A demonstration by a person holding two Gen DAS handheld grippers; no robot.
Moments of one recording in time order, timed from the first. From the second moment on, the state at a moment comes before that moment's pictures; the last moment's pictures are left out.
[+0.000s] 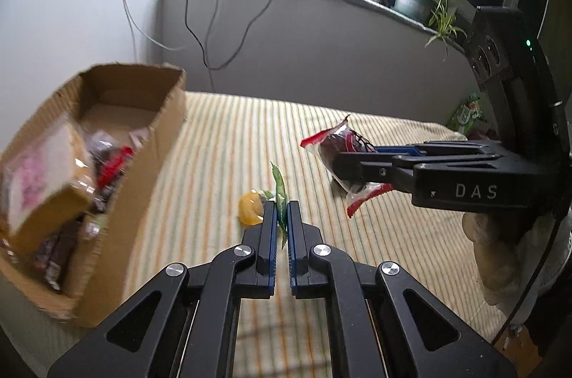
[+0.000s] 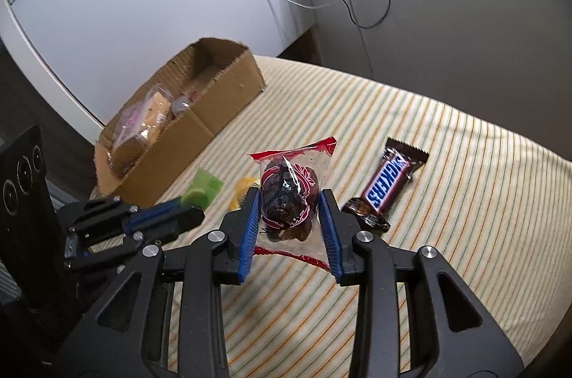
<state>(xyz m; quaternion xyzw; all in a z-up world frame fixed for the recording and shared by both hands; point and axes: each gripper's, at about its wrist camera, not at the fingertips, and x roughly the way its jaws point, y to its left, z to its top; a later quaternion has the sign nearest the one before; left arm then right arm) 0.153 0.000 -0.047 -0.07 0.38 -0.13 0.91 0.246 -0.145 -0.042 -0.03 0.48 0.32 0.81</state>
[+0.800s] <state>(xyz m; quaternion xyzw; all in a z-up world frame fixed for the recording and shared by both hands) 0.125 0.087 -0.019 -0.09 0.33 -0.06 0.94 0.236 -0.051 0.012 -0.07 0.43 0.37 0.82</state>
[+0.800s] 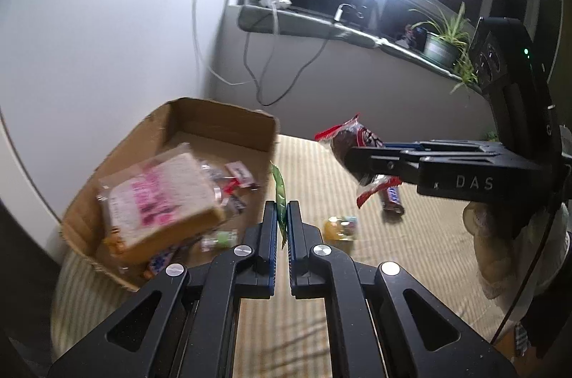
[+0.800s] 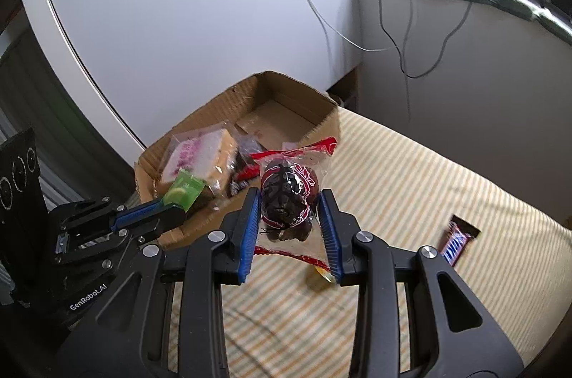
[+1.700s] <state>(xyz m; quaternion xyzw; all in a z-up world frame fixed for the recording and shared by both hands) 0.128 0.126 -0.042 -0.11 0.35 -0.03 0.93 0.276 0.033 -0.029 -0.10 0.45 0.39 0.79</state>
